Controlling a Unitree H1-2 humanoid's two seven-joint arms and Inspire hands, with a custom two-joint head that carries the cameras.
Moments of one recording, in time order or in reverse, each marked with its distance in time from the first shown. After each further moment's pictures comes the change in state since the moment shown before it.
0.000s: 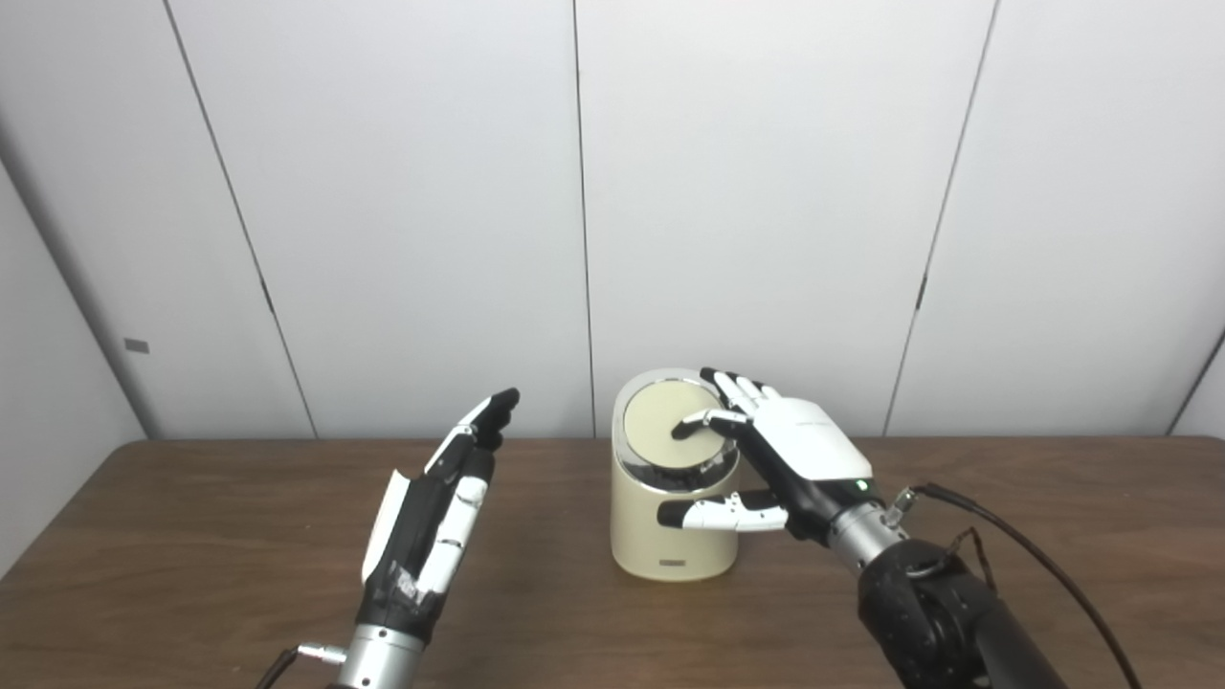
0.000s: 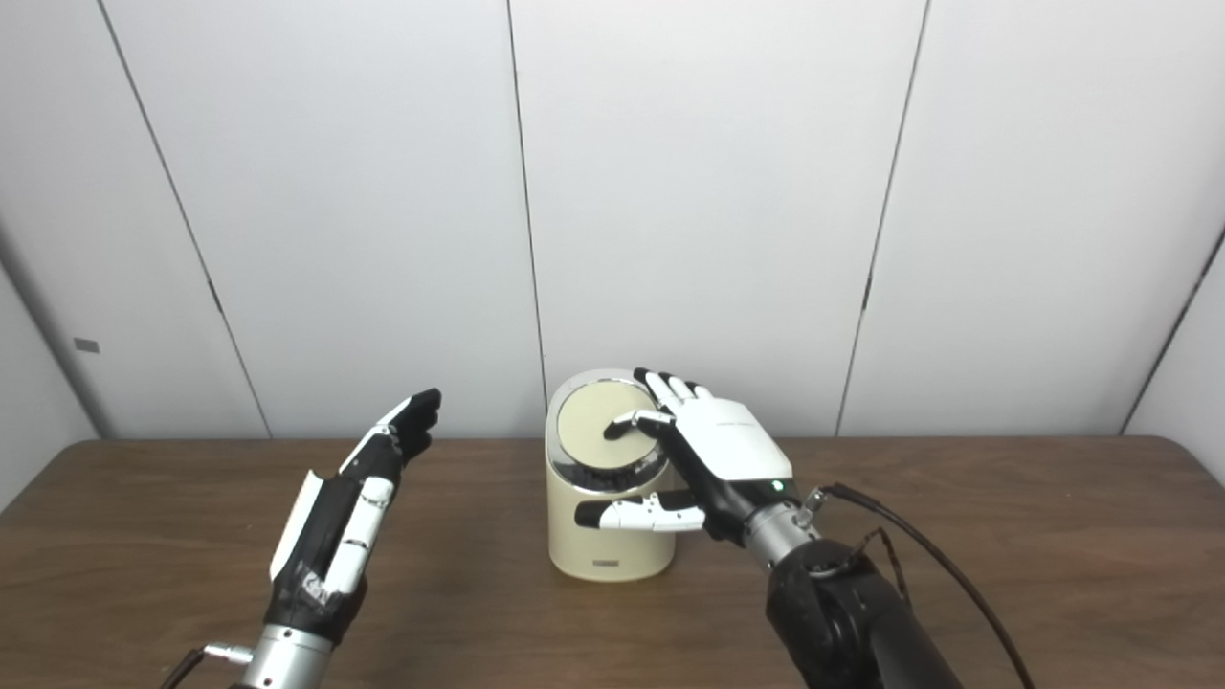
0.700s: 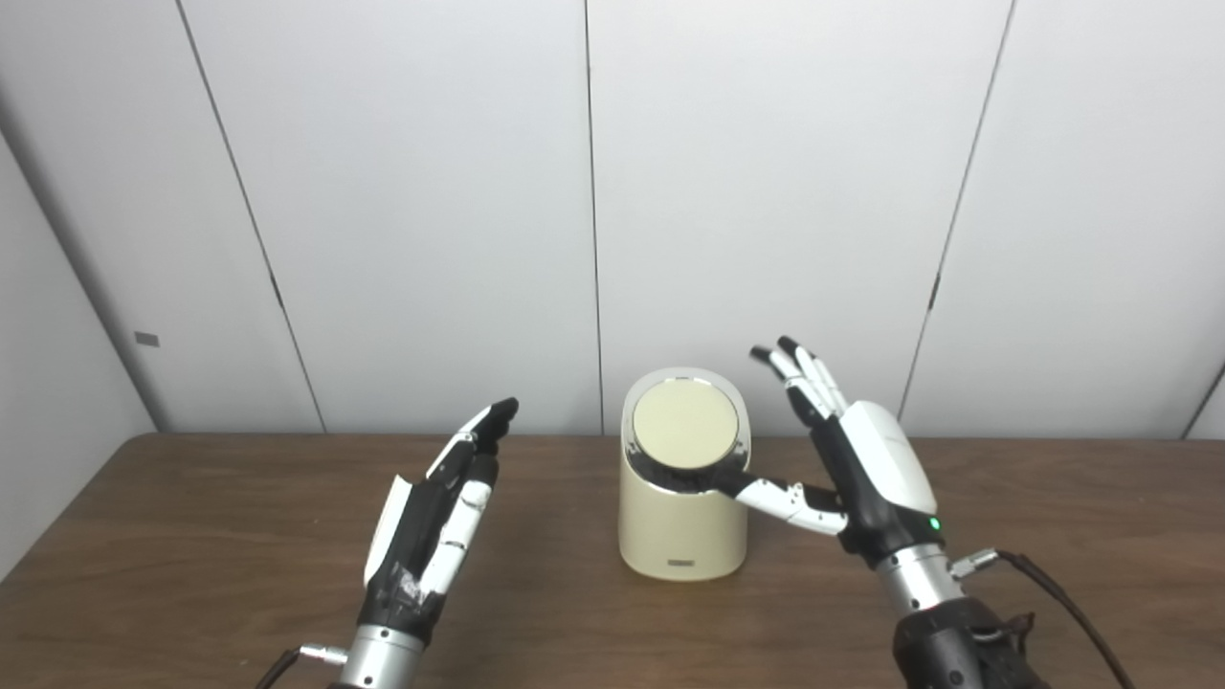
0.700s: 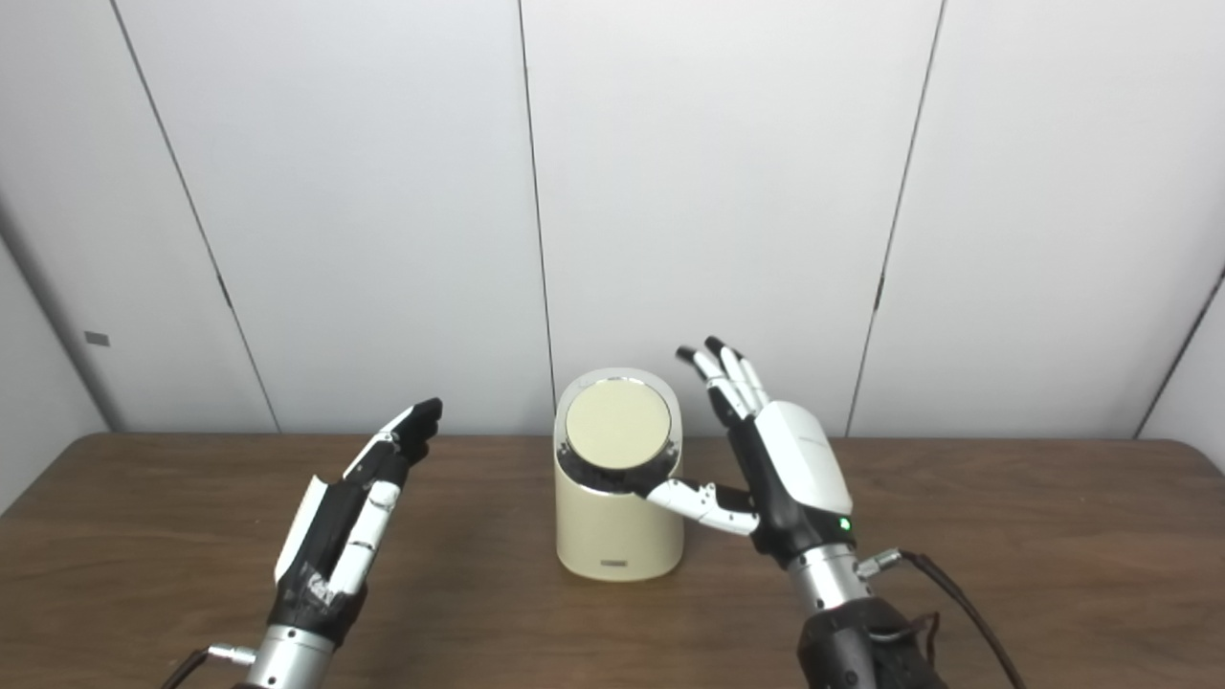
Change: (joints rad) left arm -0.007 0.002 0.006 0.048 0.025 -0.001 0.001; right arm 0.152 0.082 -0.218 -0.136 0.193 -0.138 -0.273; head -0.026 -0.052
